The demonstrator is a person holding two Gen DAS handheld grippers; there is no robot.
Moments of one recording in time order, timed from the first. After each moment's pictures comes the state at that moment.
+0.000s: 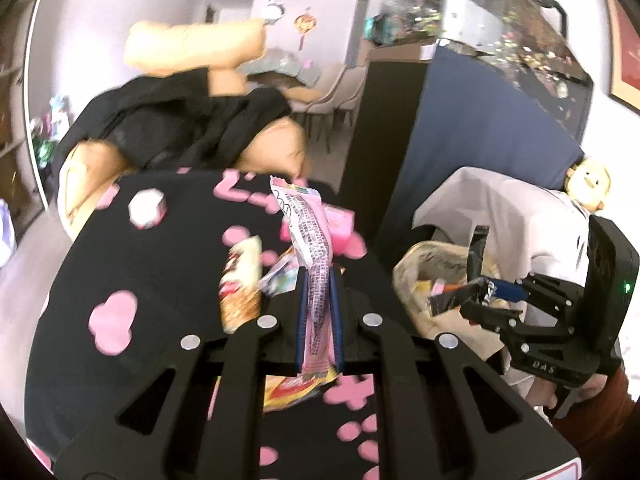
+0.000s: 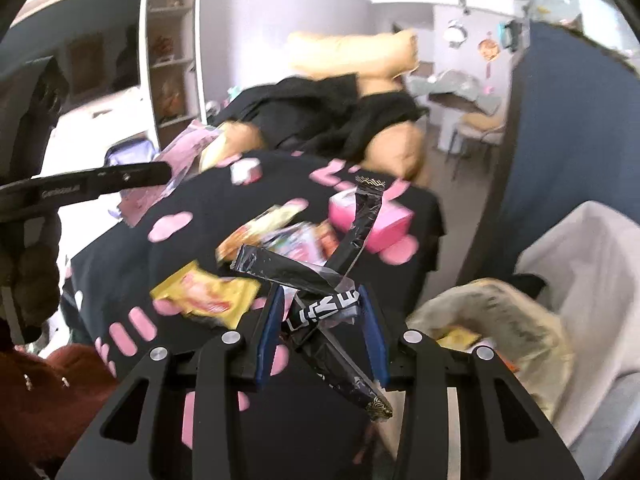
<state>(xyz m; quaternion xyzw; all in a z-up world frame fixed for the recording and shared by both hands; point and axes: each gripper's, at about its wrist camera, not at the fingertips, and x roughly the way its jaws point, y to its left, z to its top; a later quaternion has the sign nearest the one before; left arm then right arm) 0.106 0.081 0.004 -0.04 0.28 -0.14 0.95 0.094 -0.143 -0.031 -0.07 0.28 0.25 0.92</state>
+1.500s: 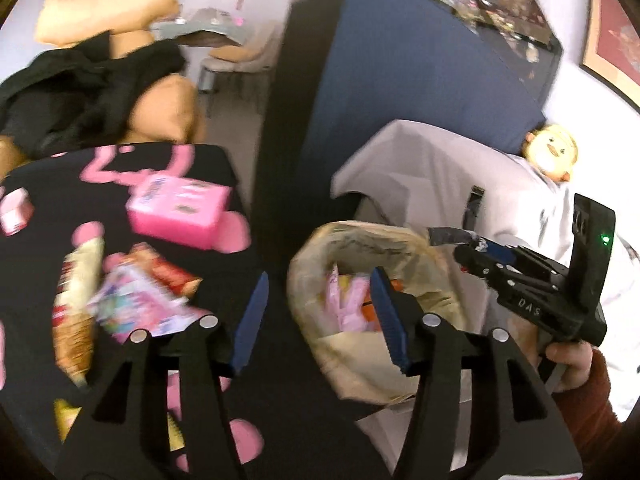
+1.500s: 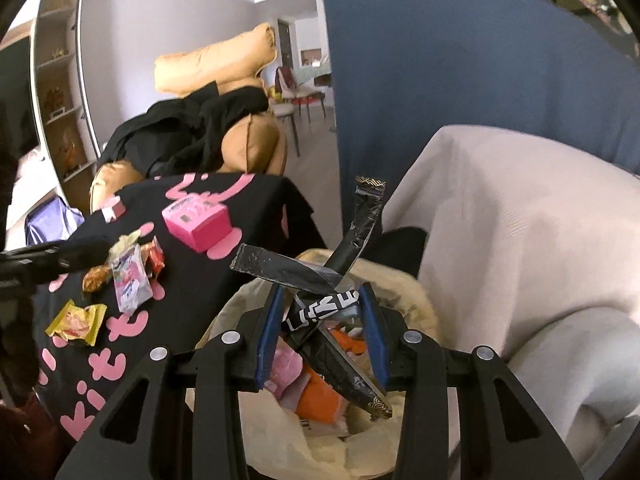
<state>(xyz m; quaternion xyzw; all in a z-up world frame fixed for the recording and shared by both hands) 0.192 -0.030 -0.042 -0.04 0.35 -0.23 0.91 0.150 -0.292 -0.055 0.01 0.31 0.09 0.95</state>
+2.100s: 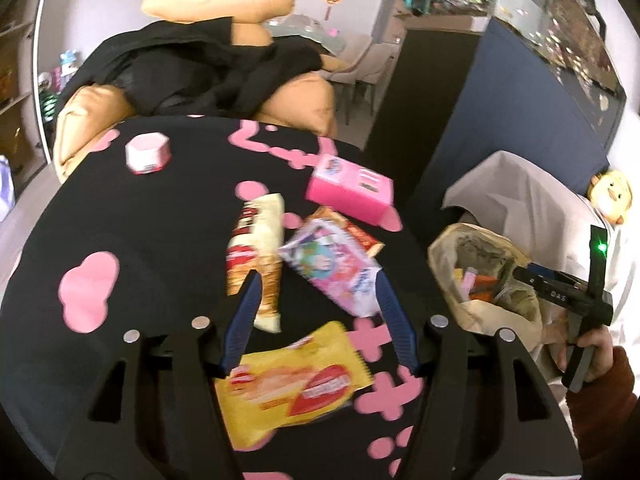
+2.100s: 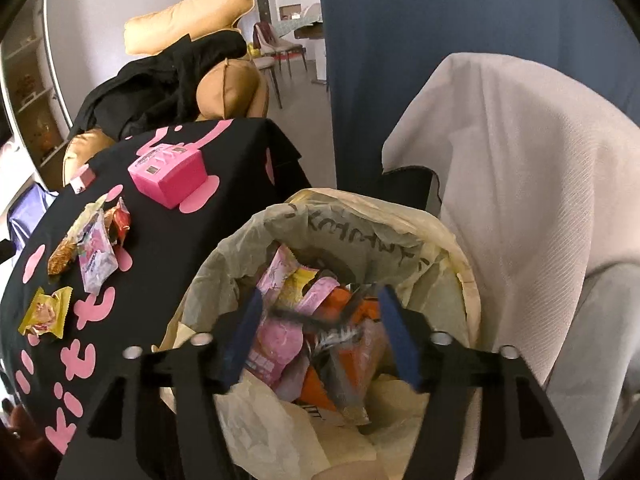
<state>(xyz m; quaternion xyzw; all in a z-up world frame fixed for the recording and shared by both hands) 0.156 0.117 -0.065 -0.09 0.35 -0.10 0.93 0.183 -0.273 -0.103 0.02 0.39 0.05 0.92</state>
